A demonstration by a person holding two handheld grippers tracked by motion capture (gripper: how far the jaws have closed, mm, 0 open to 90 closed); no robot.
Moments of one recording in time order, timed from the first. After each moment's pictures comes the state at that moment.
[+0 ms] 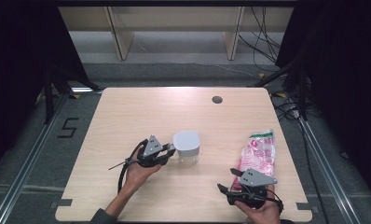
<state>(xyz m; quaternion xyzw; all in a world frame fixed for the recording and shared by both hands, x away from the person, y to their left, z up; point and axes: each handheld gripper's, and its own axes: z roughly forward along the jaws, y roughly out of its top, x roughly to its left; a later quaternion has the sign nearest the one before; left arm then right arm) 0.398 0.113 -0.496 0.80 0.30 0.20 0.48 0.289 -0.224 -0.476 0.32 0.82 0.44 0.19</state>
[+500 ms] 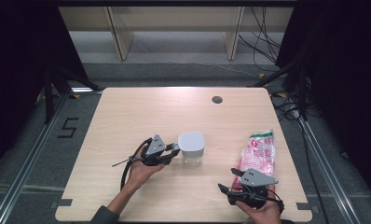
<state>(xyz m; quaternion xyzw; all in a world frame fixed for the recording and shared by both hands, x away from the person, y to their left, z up) 0.406 0.105 -0.496 0.81 0.26 0.19 0.49 0.291 -0.227 -0.477 0.31 0.82 0.44 0.20</state>
